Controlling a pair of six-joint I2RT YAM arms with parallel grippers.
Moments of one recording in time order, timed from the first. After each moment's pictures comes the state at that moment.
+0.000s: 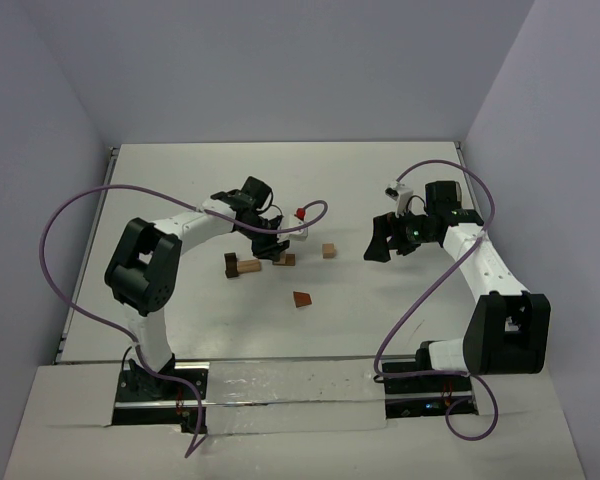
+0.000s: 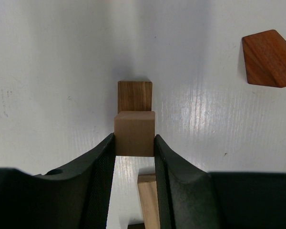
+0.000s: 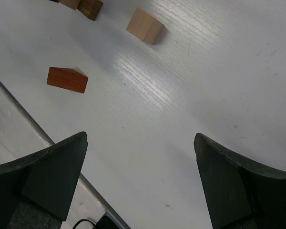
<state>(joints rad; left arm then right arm) -0.57 1.90 1.32 -0.61 0.54 0.96 -0.02 1.33 0.96 -0.72 -0.70 -0.29</state>
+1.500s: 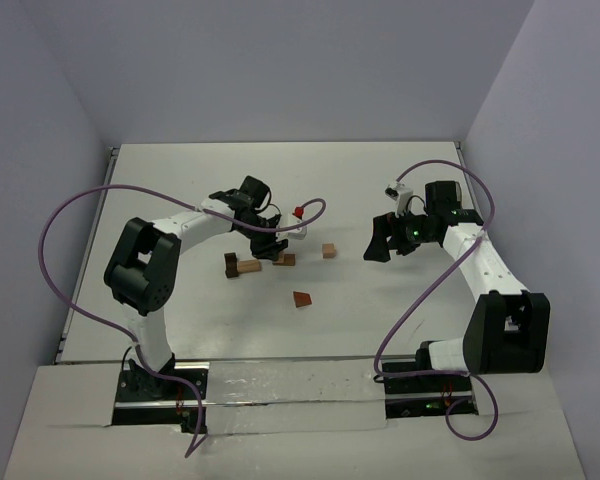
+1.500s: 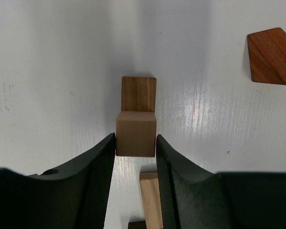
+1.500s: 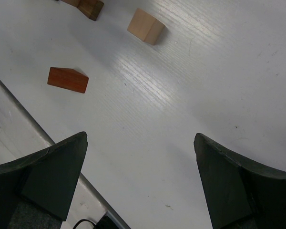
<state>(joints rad) -0.56 1.90 1.32 -0.60 0.54 0.95 -0.02 1.33 0.96 -0.71 -0.71 -0.29</state>
